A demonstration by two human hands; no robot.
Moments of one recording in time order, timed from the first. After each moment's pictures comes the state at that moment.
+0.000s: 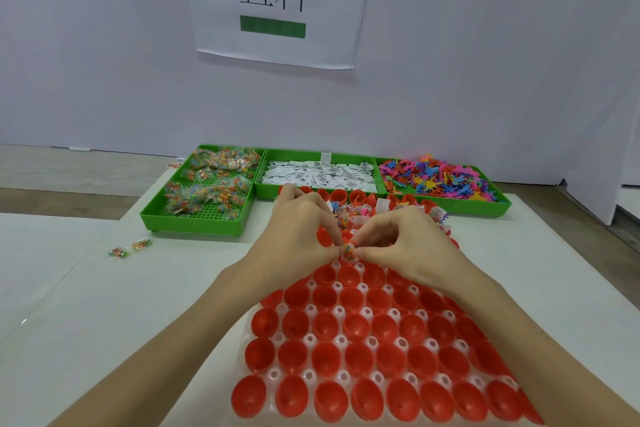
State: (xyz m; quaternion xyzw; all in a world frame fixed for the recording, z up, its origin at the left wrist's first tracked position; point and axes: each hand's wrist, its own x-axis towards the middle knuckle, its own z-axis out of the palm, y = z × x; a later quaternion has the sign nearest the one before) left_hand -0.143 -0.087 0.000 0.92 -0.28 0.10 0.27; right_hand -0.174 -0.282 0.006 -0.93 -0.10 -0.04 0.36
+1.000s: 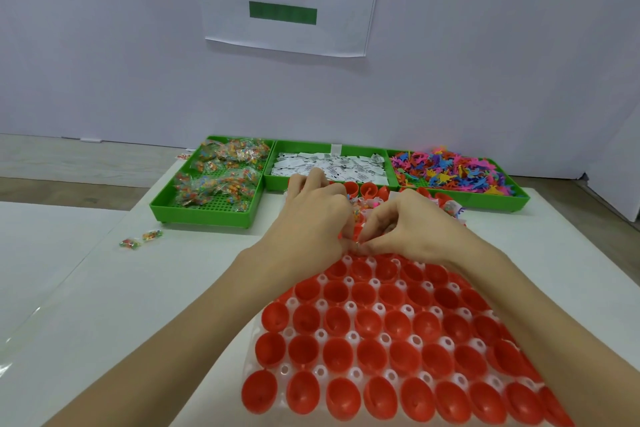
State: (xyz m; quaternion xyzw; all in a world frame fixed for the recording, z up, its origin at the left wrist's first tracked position) left_hand -0.141 -0.094 0.008 0.94 -0.30 0.14 0.09; right_hand -0.153 -0.275 0.018 -0.94 -0.10 0.05 0.33
